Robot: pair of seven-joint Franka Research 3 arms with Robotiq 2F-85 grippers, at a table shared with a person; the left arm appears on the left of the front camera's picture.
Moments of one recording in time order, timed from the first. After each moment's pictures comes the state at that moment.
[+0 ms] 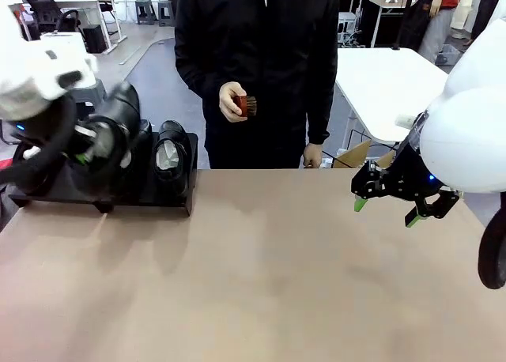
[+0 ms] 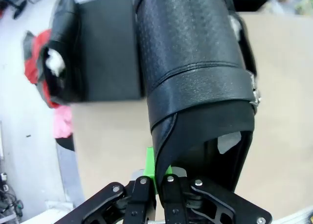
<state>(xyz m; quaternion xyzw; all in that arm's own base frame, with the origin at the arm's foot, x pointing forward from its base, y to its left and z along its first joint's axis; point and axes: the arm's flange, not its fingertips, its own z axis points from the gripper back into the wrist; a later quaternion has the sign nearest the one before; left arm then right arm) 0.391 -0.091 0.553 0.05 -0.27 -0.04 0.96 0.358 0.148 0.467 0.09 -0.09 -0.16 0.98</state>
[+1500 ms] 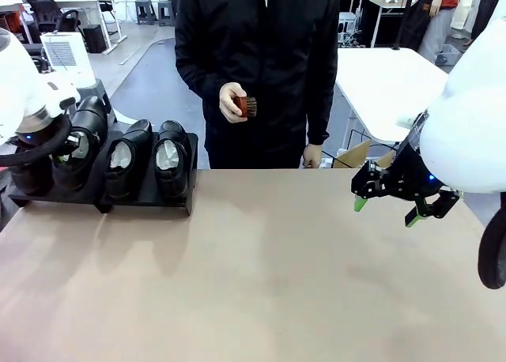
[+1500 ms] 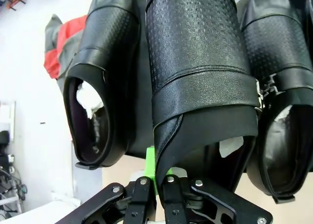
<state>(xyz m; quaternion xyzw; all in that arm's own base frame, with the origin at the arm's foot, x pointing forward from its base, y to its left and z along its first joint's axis) 0.523 -0.004 0.455 0.11 -0.25 0.03 0.96 0.358 0.148 0.467 0.09 -0.09 -0.16 0.98</state>
